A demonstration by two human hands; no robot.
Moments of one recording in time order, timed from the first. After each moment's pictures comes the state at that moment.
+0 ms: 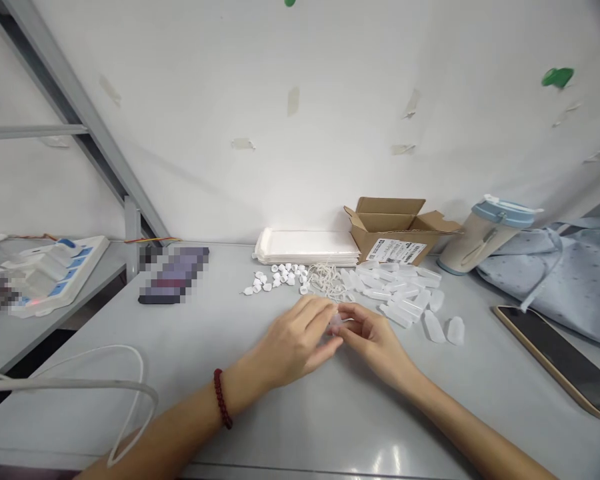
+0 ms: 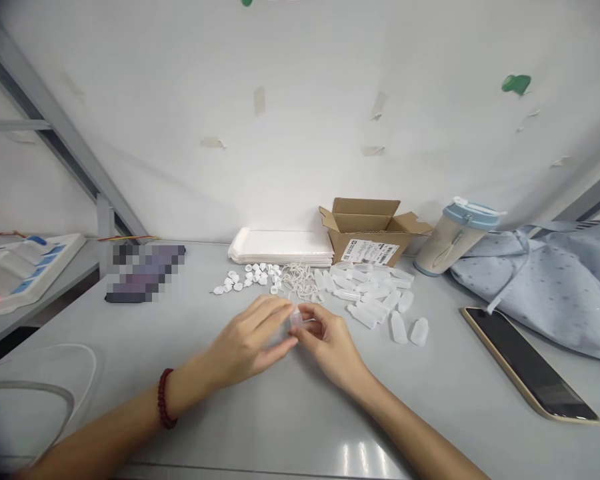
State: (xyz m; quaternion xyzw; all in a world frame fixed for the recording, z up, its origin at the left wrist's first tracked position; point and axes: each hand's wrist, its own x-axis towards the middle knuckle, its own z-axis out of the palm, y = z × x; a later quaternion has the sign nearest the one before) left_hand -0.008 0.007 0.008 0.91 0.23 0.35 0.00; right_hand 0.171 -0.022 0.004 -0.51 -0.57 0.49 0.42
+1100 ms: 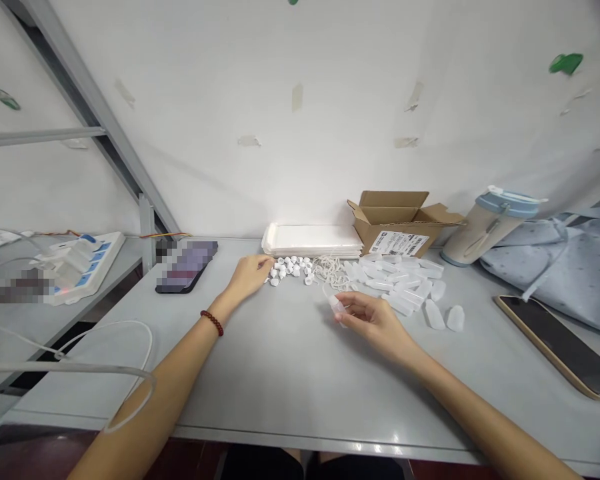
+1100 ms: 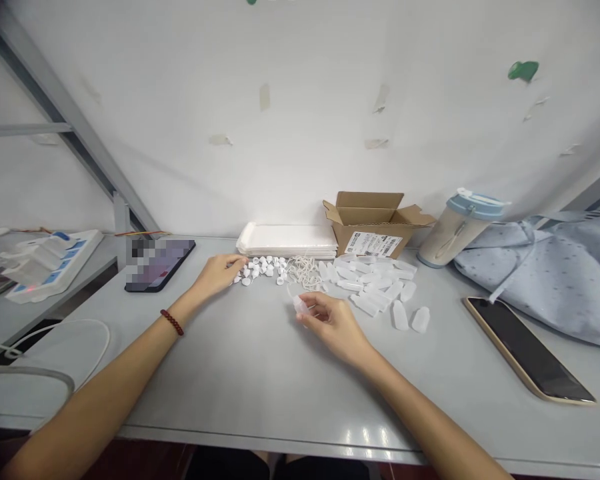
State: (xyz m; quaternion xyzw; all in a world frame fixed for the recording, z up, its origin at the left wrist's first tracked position) left_hand -0.079 0.095 0.009 0.75 0.61 0.21 0.13; right_hand 0.180 -0.017 0.003 -0.51 -0.64 0.44 0.38
